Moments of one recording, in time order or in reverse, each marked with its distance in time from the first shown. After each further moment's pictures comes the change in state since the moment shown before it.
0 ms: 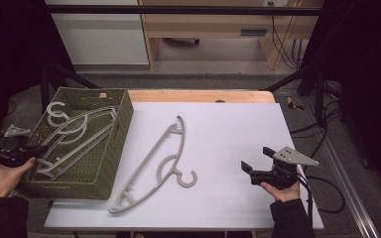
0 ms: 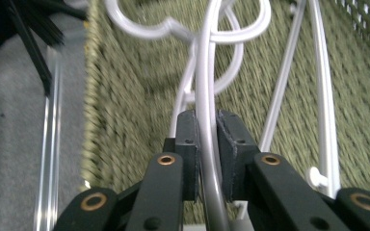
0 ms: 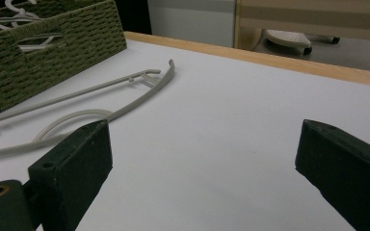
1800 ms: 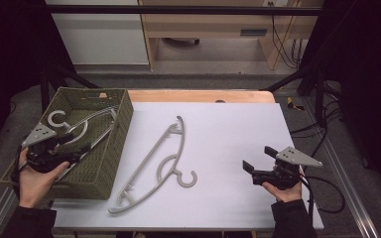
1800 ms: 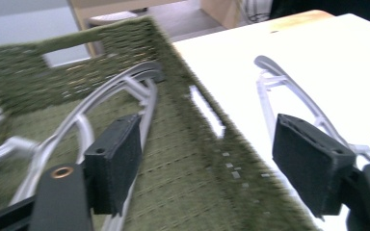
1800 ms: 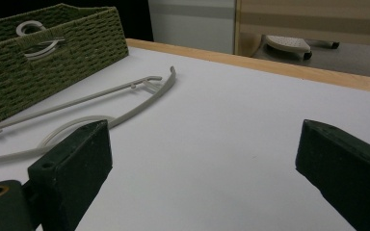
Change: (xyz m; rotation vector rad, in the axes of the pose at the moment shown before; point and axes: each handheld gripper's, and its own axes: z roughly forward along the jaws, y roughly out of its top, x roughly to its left) left arm -0.113 0.030 -0.039 -0.369 -0.260 0.048; right arm 0.000 0.003 -0.006 -0.024 0.004 0.011
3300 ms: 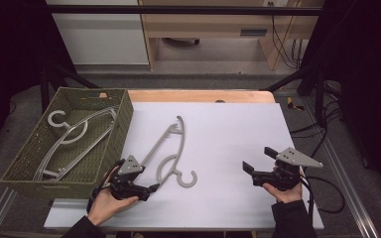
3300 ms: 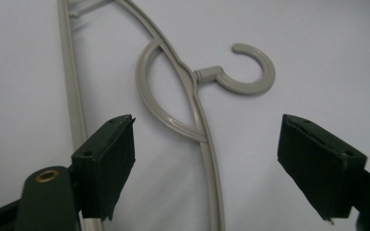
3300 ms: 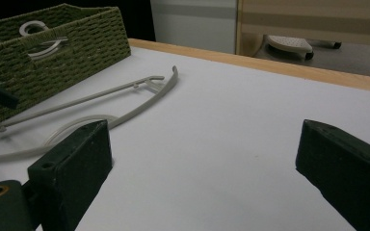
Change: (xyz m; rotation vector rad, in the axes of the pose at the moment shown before) left arm -0.144 -0.046 0.092 0.286 -0.328 0.203; right arm 0.001 -0.001 -0.002 0.001 0.007 -0.003
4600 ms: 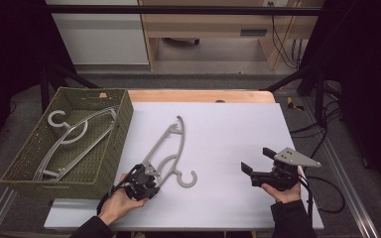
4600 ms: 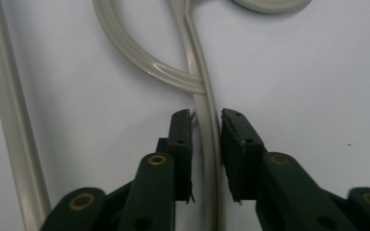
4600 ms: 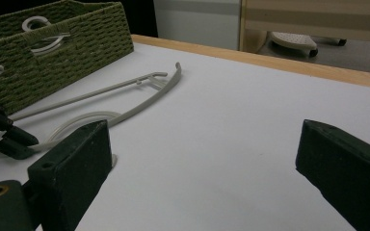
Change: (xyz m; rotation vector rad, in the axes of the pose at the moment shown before) left arm -0.011 0.003 0.042 0.309 0.037 0.025; right arm 0.002 0.000 0.003 0.013 0.009 0.003
